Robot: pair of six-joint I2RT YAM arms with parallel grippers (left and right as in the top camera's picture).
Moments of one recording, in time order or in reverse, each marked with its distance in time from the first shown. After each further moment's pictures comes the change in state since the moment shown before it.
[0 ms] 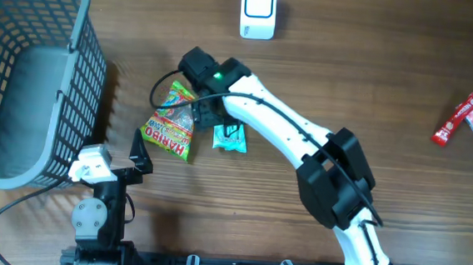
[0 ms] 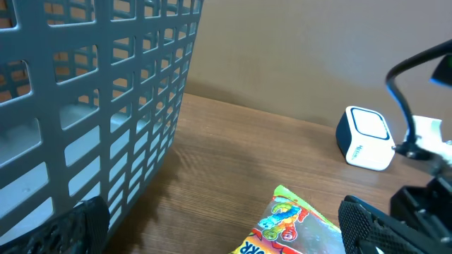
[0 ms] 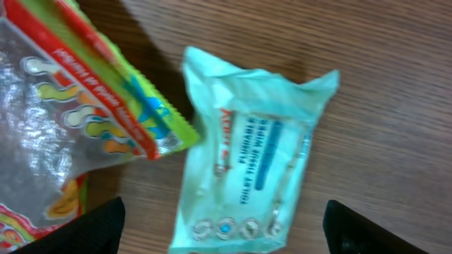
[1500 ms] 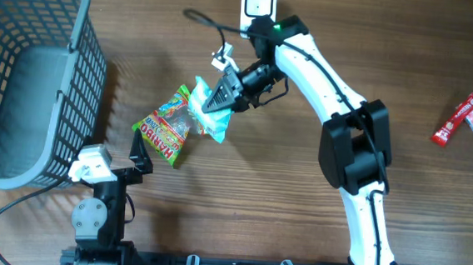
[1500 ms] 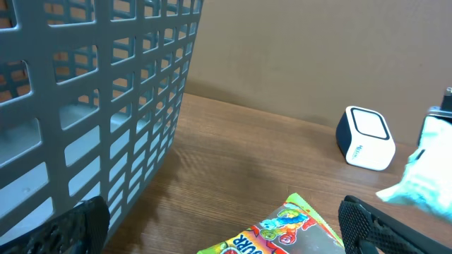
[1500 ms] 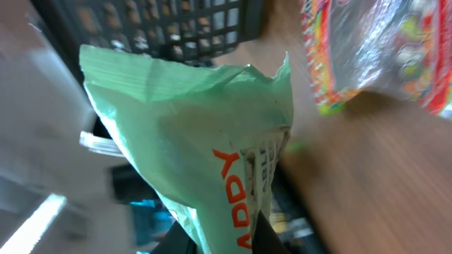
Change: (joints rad) left arm 0.000 0.000 0.000 0.000 0.000 0.000; right arm -0.325 0.130 0.180 -0.366 -1.338 -0.595
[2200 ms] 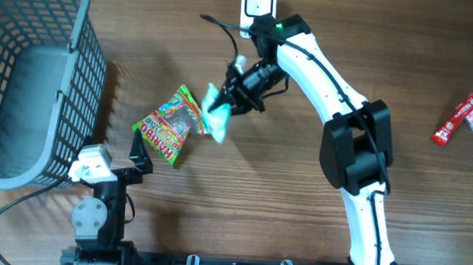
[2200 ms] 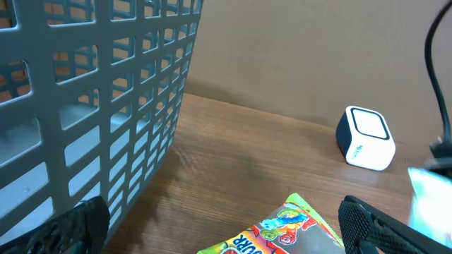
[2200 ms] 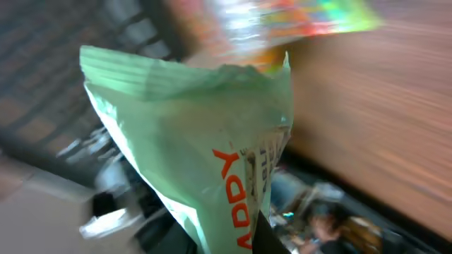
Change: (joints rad) left arm 0.000 0.000 0.000 0.000 0.000 0.000; right arm 0.004 -0.013 -0.002 0.002 0.263 0.557
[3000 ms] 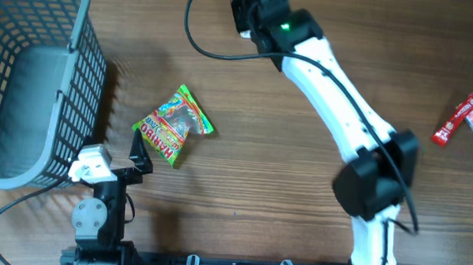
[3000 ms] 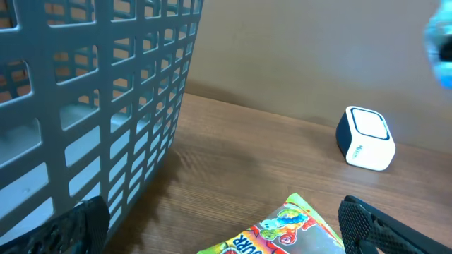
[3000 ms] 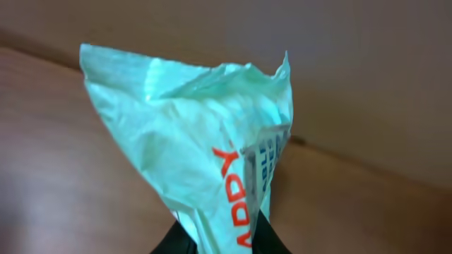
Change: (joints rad) left arm 0.000 0.000 0.000 0.000 0.000 0.000; right arm 0.065 -0.172 -0.013 0.994 1.321 -0.534
